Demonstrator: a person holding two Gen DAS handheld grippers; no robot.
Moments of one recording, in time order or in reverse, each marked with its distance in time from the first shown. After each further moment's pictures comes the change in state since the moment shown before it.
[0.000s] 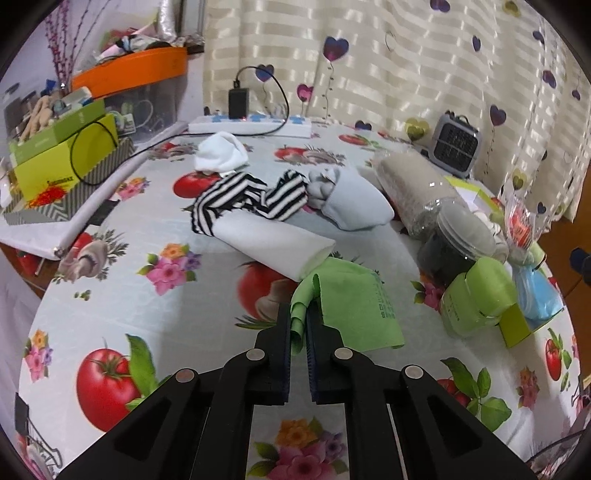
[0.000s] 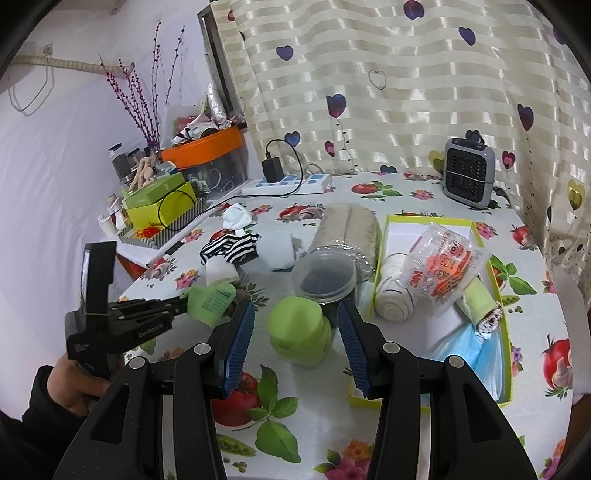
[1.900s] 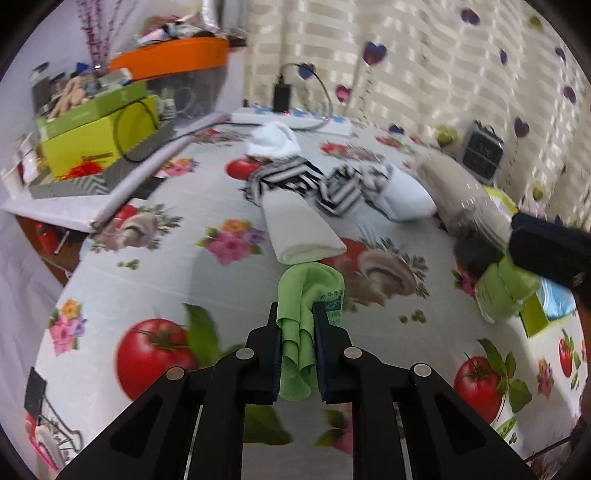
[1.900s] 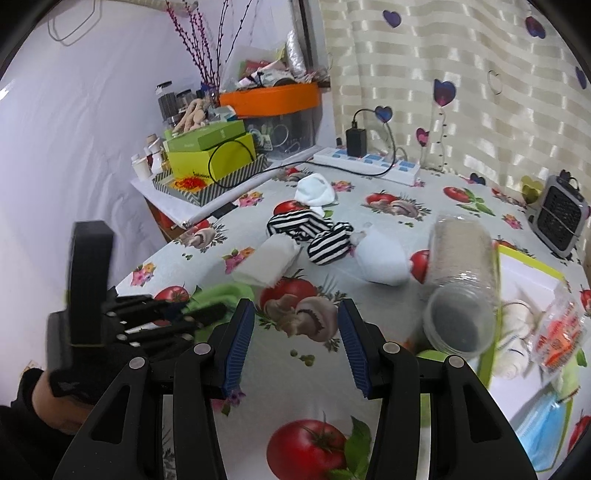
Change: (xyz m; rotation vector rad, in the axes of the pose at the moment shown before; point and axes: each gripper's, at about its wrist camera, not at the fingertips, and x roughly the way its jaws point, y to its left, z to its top) left arm -0.016 0.040 -0.020 -0.071 -0.004 0.072; right arm 0.093 0.099 0.019 -0.212 0.143 0.111
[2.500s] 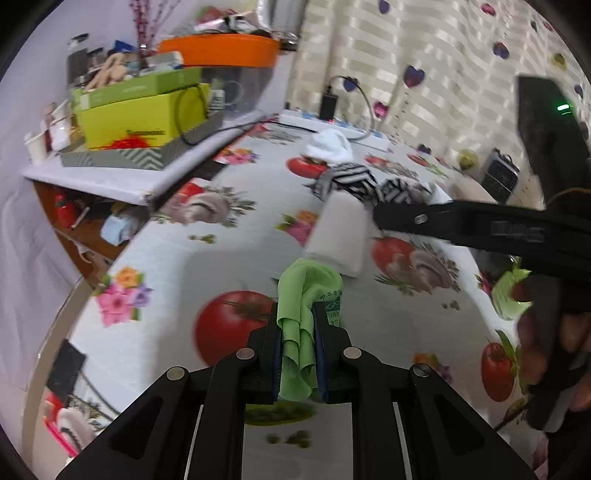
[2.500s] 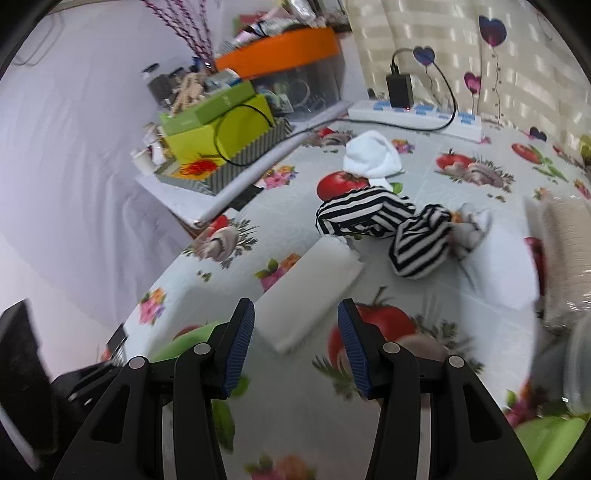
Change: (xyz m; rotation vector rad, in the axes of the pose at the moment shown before) left arm -0.025 0.063 -0.019 -0.101 -0.022 0.015; right arm 0.117 0.037 0.036 0.133 0.151 0.113
